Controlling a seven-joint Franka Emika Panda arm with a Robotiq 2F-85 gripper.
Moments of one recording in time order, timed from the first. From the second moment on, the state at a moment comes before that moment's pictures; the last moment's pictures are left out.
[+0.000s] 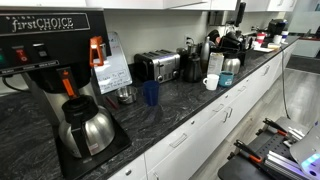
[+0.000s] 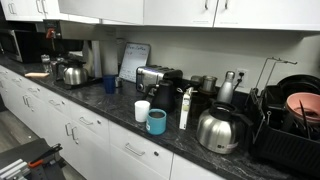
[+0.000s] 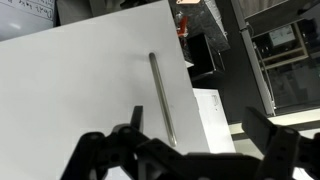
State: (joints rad) arm 0.33 -0.80 -0.13 -2.20 0.92 1.90 -0.95
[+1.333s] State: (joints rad) arm 0.27 -0.80 0.01 -2.28 0.97 2.13 -1.04
